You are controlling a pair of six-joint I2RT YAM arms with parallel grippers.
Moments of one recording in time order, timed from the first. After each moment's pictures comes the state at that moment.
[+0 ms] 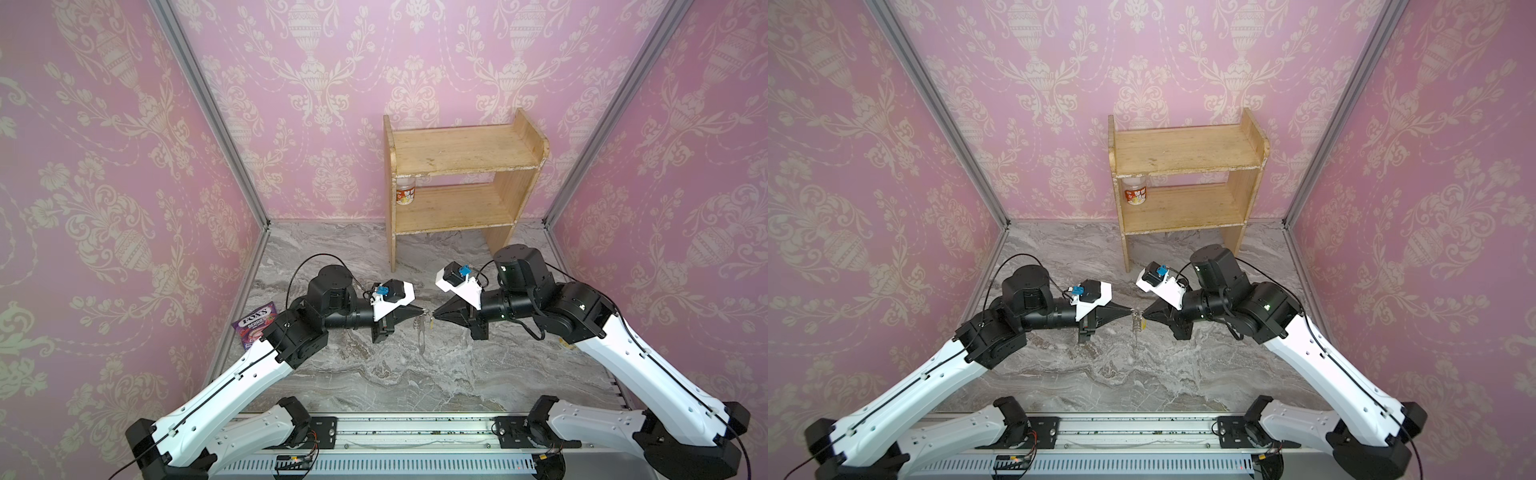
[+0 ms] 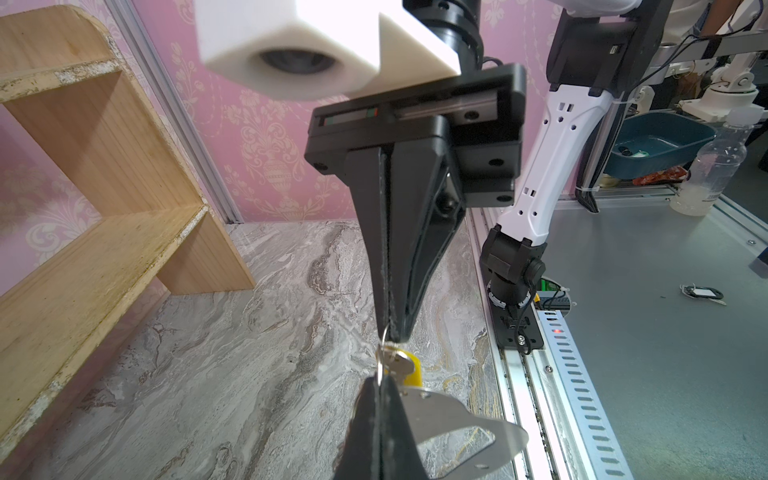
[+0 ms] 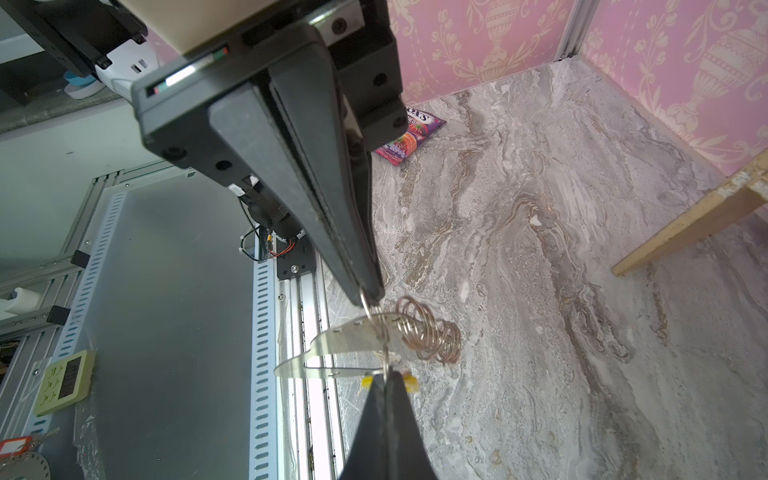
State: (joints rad) left arm -0.75 0.99 1.04 -0.33 0.64 0.29; right arm 0.73 1.13 1.40 -0.92 -0.53 -0.23
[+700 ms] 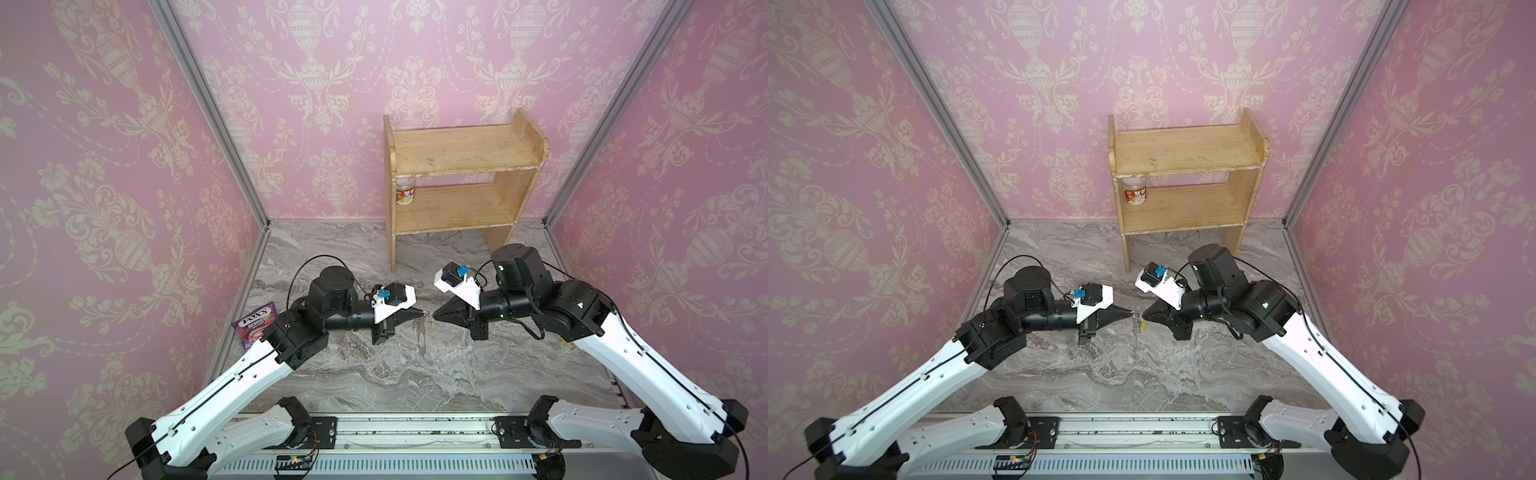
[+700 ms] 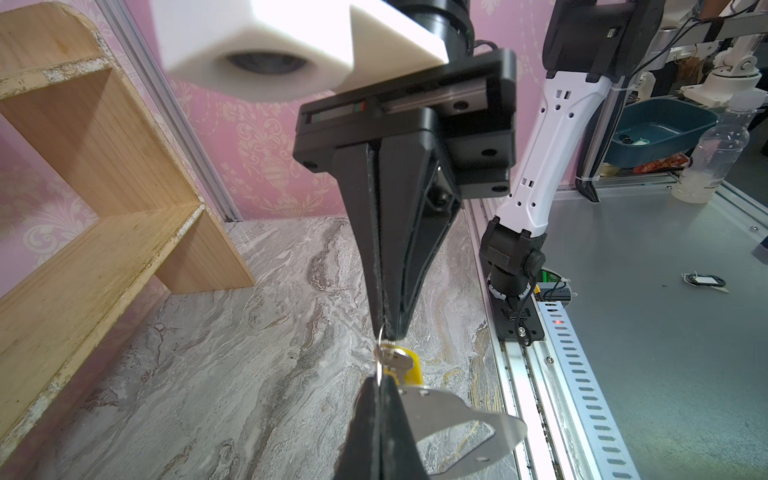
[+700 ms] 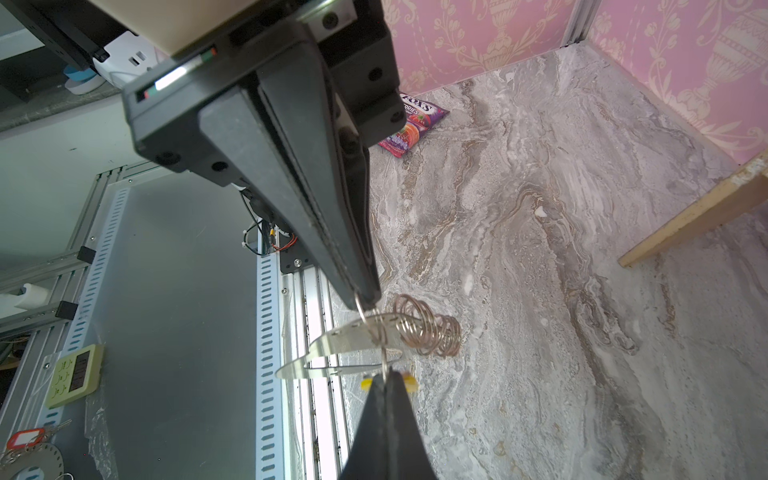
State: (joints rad) left arm -0.77 0.98 1.04 -0.35 0.62 0.32; right arm 0.73 1.14 1.41 -0.95 -0.53 -0.23
